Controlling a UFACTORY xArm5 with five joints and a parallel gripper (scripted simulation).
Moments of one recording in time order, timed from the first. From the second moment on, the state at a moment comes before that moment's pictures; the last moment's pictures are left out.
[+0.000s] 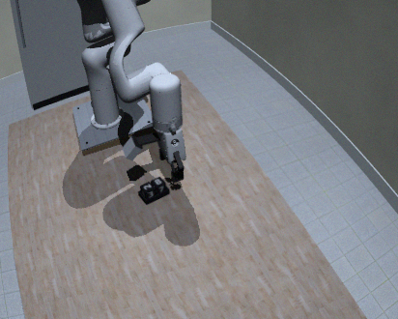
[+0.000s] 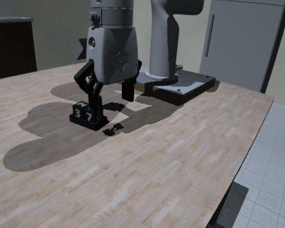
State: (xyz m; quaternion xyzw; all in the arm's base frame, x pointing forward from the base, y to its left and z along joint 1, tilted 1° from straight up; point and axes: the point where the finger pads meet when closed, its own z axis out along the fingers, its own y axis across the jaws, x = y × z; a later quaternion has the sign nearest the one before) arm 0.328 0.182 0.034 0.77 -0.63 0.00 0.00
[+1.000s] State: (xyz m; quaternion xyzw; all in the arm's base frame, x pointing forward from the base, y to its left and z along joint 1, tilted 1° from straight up) arm 0.397 0.205 0.034 0.77 -0.63 0.00 0.00
